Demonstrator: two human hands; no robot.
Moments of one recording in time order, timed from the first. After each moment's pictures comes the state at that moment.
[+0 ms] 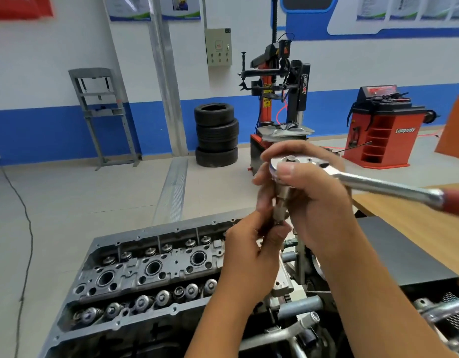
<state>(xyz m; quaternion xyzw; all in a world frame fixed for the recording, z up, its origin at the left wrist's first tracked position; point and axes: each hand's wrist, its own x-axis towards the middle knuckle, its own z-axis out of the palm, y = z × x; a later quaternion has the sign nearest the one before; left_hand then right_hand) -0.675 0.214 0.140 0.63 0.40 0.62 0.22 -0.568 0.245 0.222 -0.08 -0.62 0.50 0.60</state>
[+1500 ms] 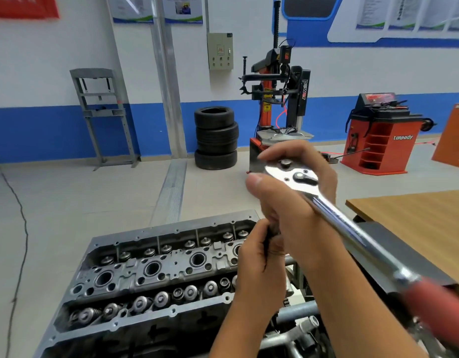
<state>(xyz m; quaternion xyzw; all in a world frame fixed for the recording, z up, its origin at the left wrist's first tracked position) -0.658 0.223 0.108 0.59 0.37 0.68 0.26 -0.589 0.233 0.213 -0.12 -0.64 0.38 0.65</state>
